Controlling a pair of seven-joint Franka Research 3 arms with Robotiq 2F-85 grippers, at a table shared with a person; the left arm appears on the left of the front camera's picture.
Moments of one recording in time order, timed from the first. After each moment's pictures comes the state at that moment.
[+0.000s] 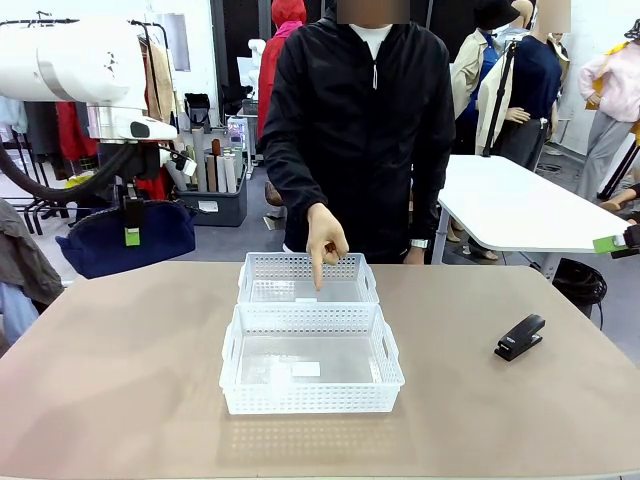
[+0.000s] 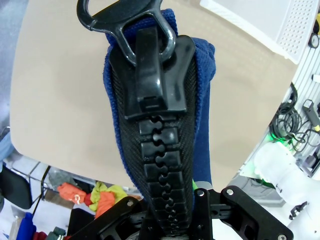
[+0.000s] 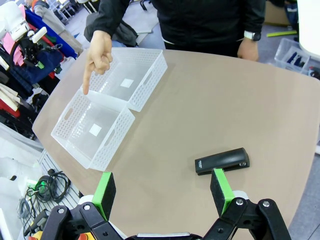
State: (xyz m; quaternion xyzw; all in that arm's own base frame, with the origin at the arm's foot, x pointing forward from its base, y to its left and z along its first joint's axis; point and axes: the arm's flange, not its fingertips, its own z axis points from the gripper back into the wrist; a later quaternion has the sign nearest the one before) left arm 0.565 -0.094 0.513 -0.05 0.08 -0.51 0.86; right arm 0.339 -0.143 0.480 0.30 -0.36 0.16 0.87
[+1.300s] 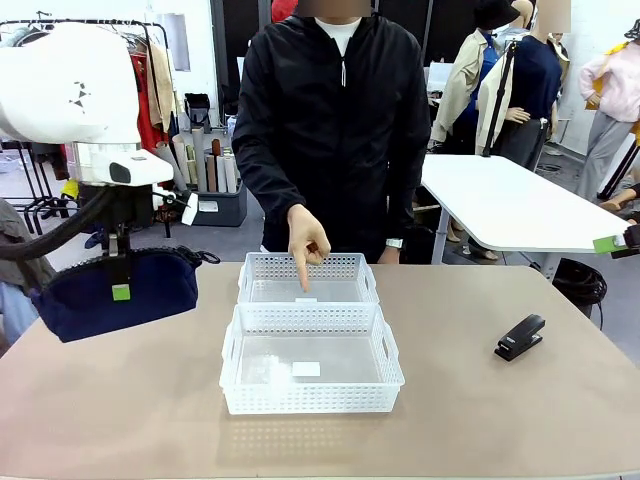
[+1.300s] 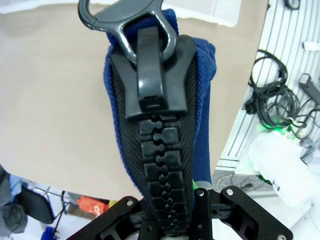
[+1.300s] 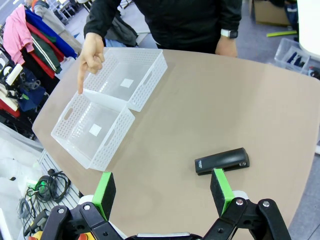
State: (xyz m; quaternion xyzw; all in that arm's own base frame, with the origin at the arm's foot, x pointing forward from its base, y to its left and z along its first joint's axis) left arm 0.407 -0.135 0.494 -0.02 0.05 -0.59 0.80; right arm 0.339 -0.143 0.480 0.30 -0.36 0.16 0.87
